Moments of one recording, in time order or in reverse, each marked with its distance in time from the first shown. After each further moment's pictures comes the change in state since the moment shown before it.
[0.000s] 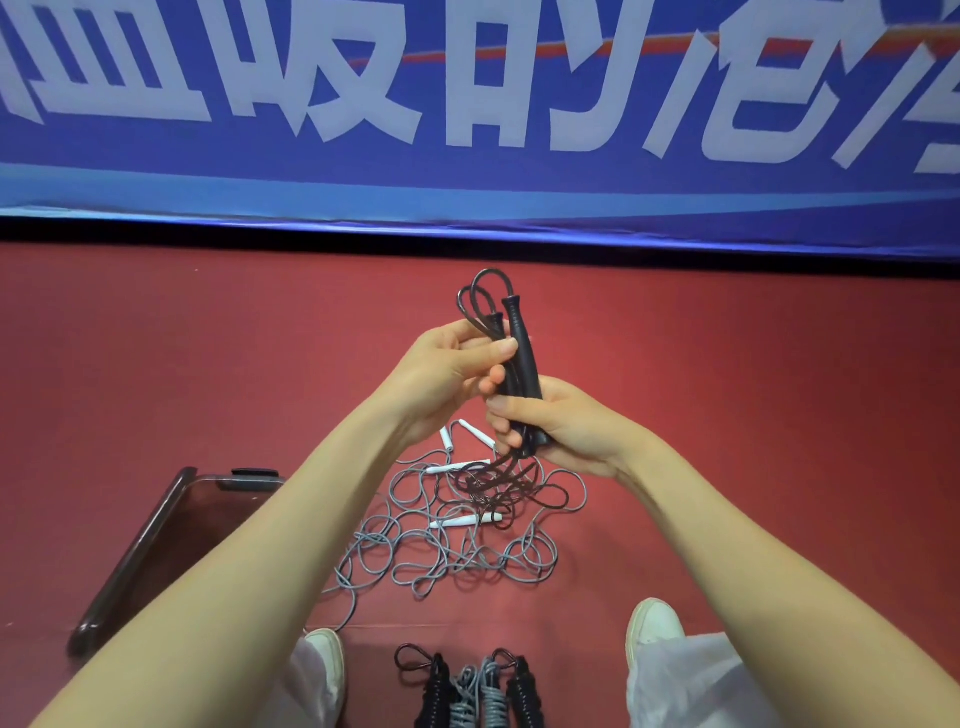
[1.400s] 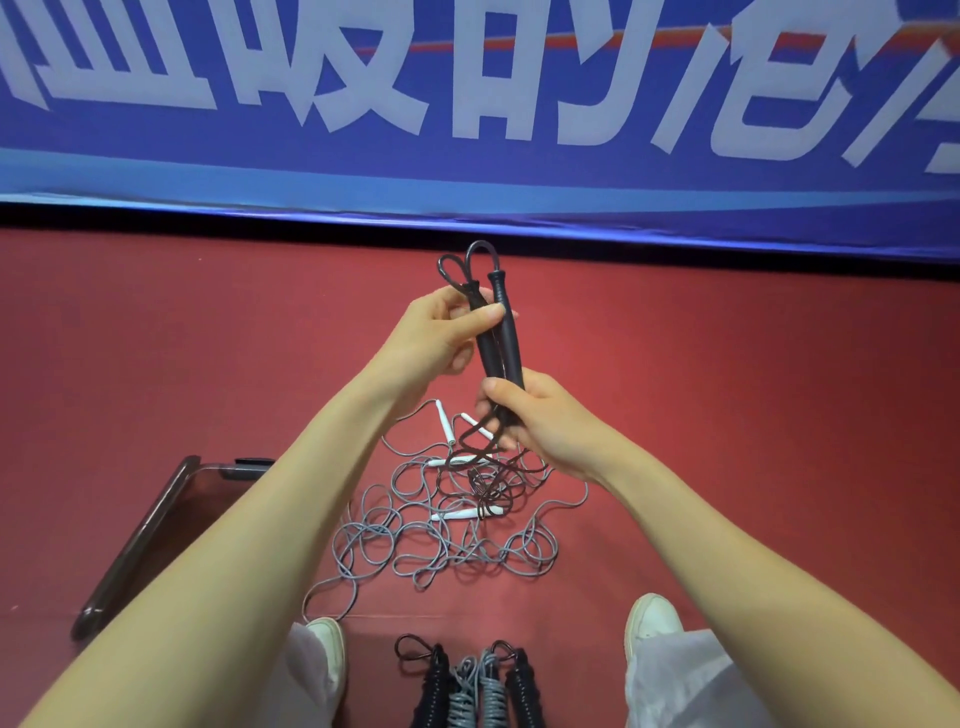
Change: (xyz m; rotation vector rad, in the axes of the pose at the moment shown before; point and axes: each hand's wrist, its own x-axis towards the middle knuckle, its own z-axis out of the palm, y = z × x) left_hand 0.008 0.010 -0.017 0.242 0.116 0.101; right_hand 0.011 0.009 0.021 -0.196 0.247 -0.014
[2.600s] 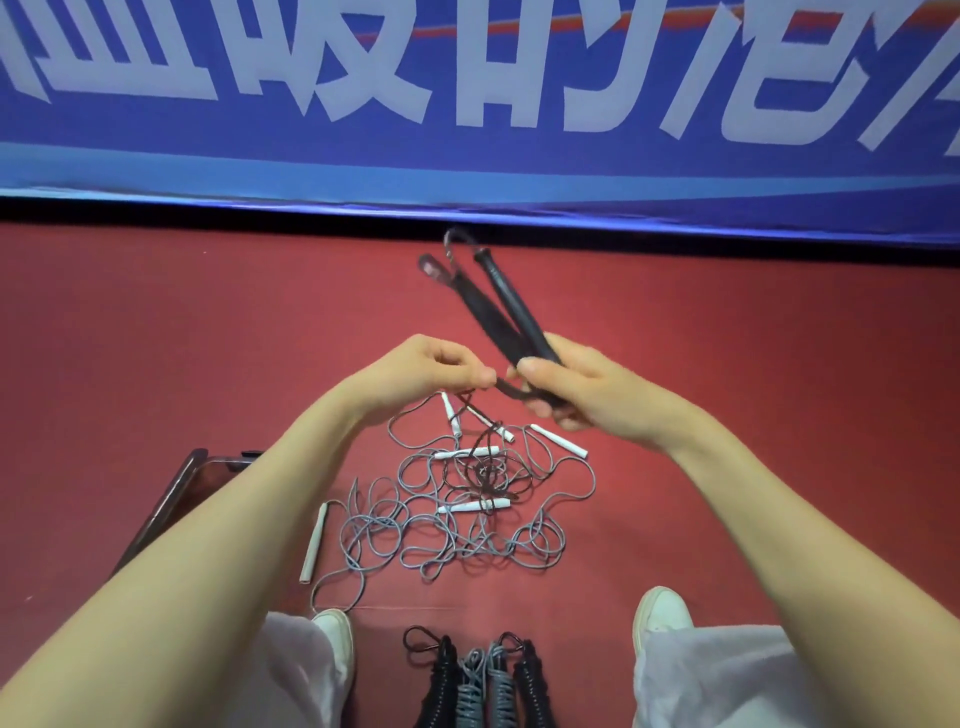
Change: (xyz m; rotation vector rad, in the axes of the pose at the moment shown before) left_hand 0.004 -0.038 -0.033 0.357 -0.296 -0.062; right_hand -0.017 -0.033 -0.031 -0.404 -0.135 -0.041
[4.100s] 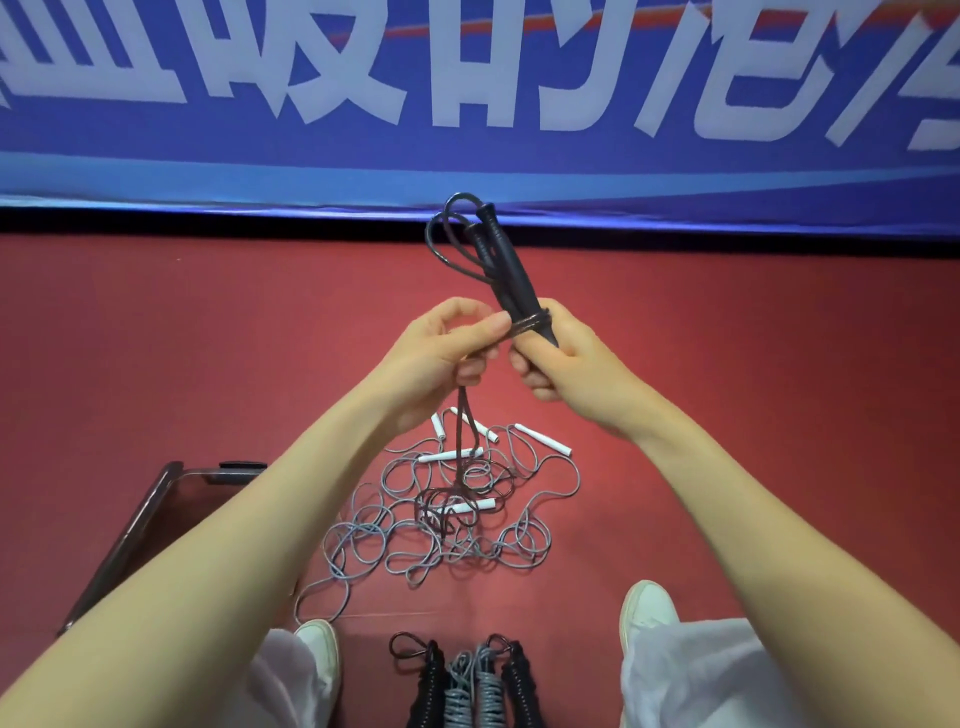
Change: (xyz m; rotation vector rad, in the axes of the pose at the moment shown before) left_hand 0.008 0.041 0.044 -0.594 0.164 0.042; right_hand 0.006 -0.001 -0.004 0.101 0.293 -0.054
